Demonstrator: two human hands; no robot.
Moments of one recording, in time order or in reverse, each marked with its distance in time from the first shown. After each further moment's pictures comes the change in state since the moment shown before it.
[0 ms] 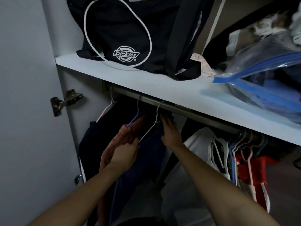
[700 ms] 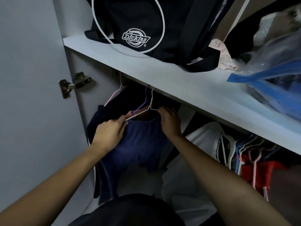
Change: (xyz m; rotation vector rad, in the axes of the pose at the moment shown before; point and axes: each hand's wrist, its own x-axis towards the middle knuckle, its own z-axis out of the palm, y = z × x) left_hand -0.035 -0.013 -0.085 0.031 0.274 -0.130; right_hand 0.015 -0.031 0.003 0.032 0.328 -0.206
